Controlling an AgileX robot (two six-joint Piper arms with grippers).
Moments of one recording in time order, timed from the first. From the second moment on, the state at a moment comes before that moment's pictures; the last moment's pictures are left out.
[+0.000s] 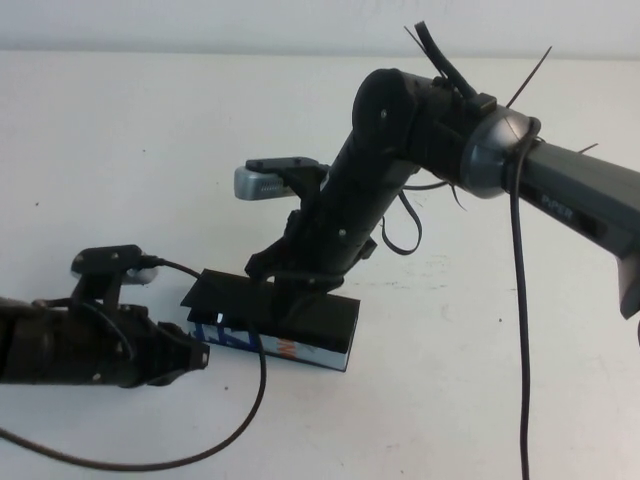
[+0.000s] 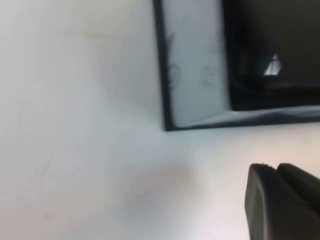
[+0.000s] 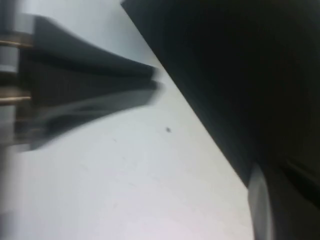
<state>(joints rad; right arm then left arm) 0.62 2.17 -1.89 0.55 1.22 -0.23 -0.22 1.65 -0.61 -1.47 0.53 1.37</state>
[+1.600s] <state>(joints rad) 0.79 1.14 -1.24 0.22 1.10 0.06 -0.22 0.14 -0.11 -1.06 0.01 1.06</state>
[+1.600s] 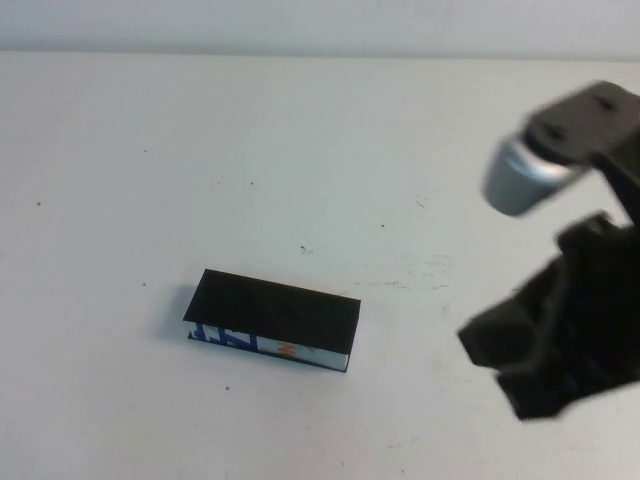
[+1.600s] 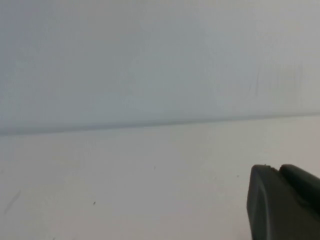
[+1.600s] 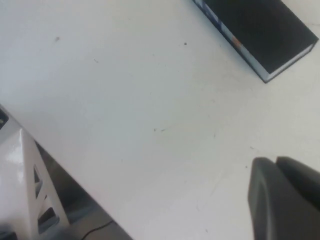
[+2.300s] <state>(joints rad) 0.79 0.16 -0.53 0.18 0.68 0.11 -0.22 0.14 0.03 -1.21 -0.16 1.06</state>
